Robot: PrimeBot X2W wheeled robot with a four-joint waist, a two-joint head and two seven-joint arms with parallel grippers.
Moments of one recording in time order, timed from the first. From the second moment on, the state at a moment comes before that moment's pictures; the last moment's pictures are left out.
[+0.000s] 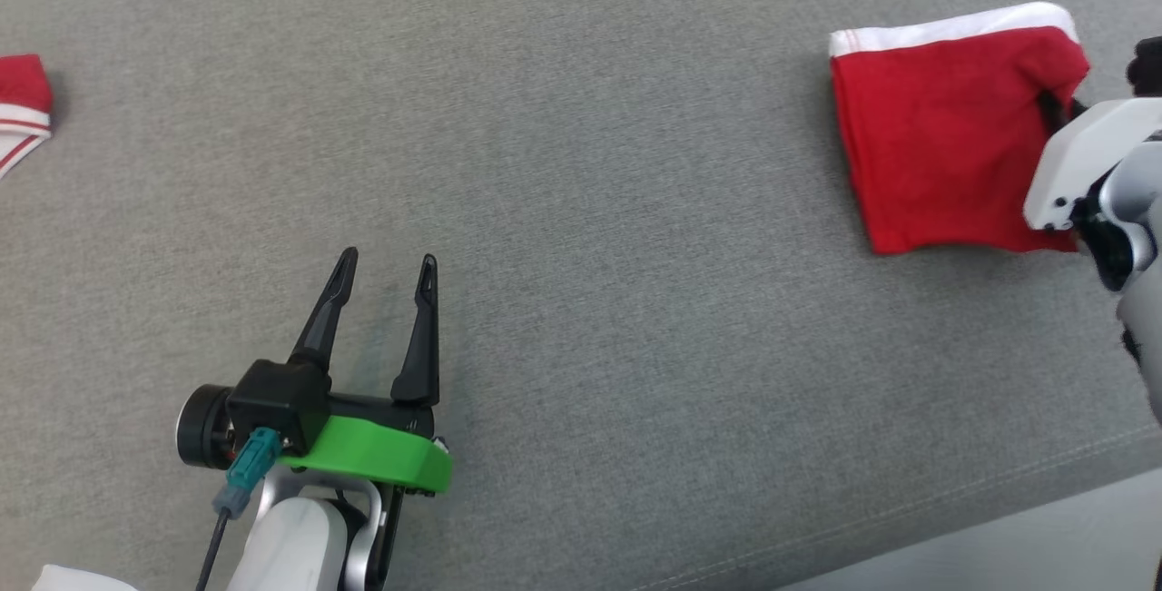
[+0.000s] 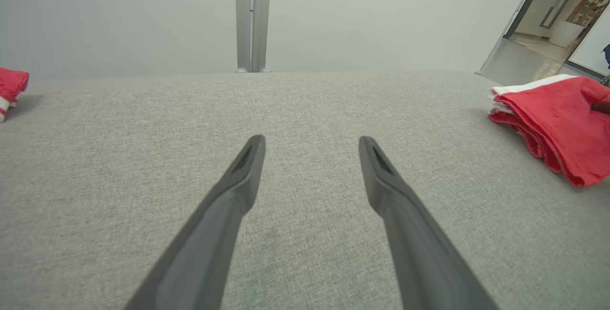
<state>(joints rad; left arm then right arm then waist) -0.19 0.11 -0.27 0.10 -0.27 -0.01 -0.22 -0.88 -0.39 0.18 1.00 0.39 0.13 0.07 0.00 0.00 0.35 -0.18</state>
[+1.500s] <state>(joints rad) -0.20 0.13 -0.29 0.09 -0.30 0.02 -0.22 -1.12 -0.44 -0.01 1.22 0.00 0.13 -0.21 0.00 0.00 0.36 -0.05</state>
